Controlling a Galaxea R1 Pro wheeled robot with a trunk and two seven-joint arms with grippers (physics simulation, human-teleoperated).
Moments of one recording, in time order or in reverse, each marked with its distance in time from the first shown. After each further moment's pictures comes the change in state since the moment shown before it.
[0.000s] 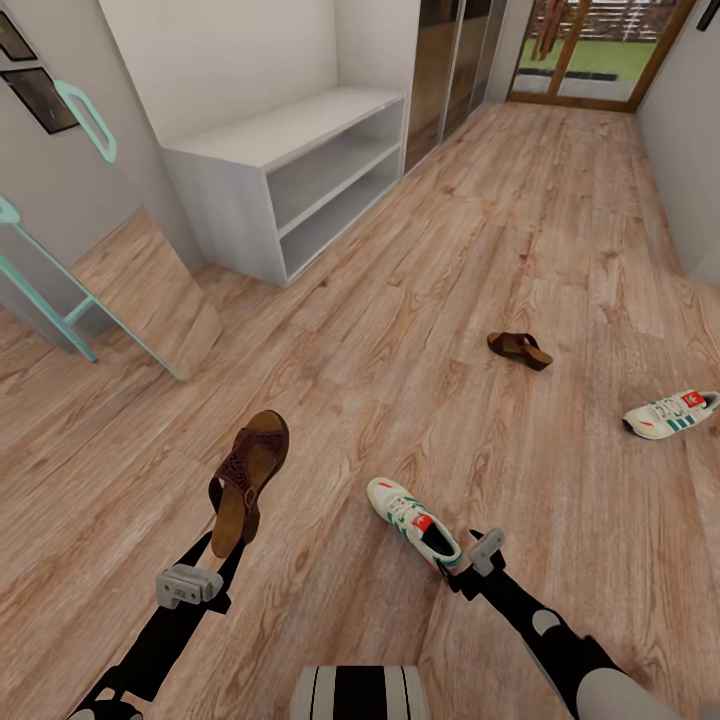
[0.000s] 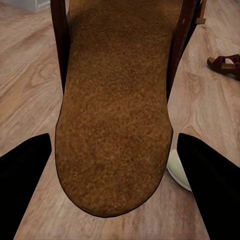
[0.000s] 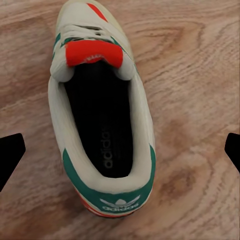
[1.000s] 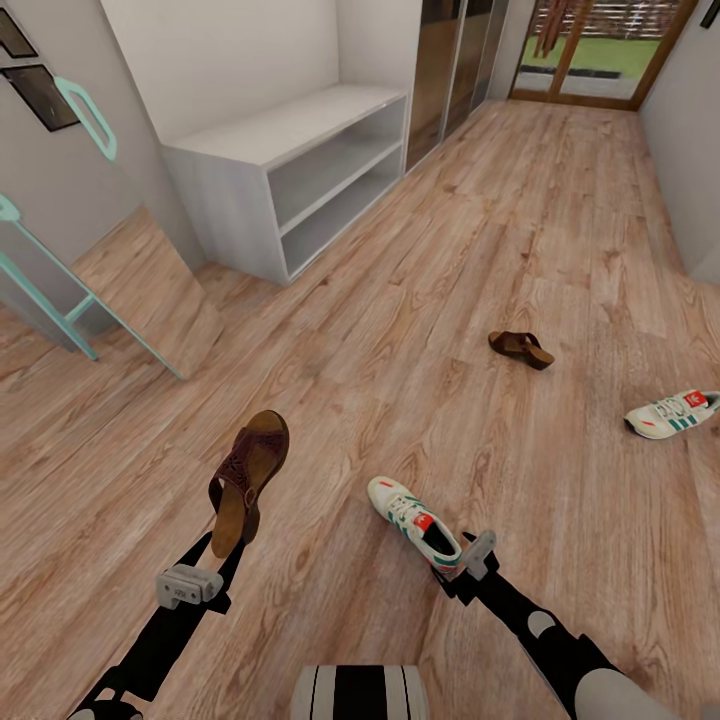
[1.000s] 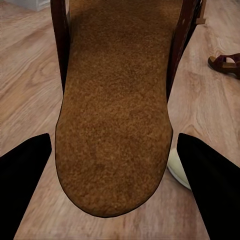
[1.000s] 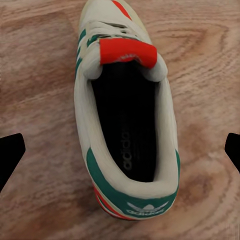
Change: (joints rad) left arm 0.000 0.000 0.000 0.000 -0.001 0.001 0.000; right arm 0.001 0.000 0.074 0.001 -0.003 0.001 -0.005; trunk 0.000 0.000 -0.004
